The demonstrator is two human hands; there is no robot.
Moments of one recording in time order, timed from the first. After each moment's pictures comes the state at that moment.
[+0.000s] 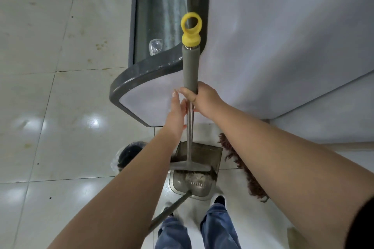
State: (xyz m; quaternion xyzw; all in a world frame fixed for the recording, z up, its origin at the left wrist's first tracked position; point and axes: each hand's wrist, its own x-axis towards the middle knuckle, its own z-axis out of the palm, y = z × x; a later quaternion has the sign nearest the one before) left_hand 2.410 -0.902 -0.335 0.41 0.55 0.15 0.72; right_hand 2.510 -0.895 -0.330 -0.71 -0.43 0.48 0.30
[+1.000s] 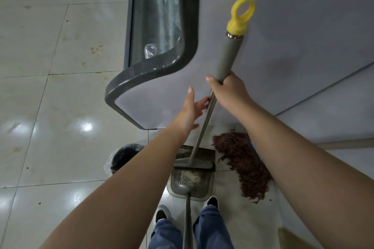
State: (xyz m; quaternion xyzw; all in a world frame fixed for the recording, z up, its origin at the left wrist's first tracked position) left_hand 2.432 -0.918 -0.317 0.47 0.48 0.08 0.74; right_hand 2.560 -0.923 -0.291 -0.80 -0.39 0.32 0.32
